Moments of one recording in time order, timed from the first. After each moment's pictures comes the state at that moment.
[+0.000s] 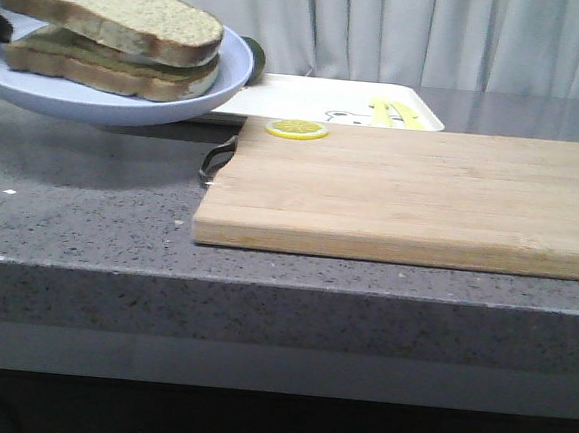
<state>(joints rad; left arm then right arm) 0.13 1.69 -1.43 -0.74 1.01 0.39 0.41 0.58 -0.90 0.19 0.90 -0.10</state>
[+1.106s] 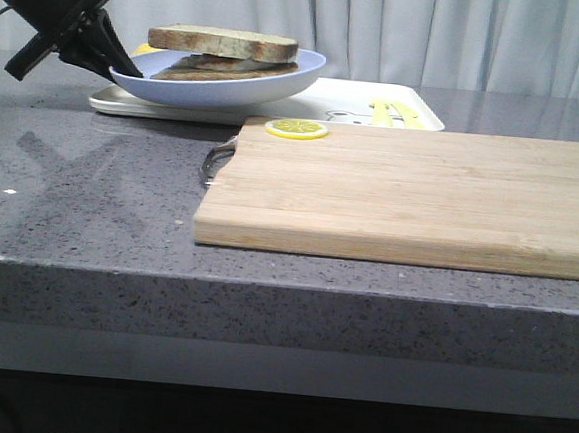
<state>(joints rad) 0.03 2.33 -2.23 -0.78 1.23 0.02 0.41 0.58 -0.90 0.19 0.90 -0.10</state>
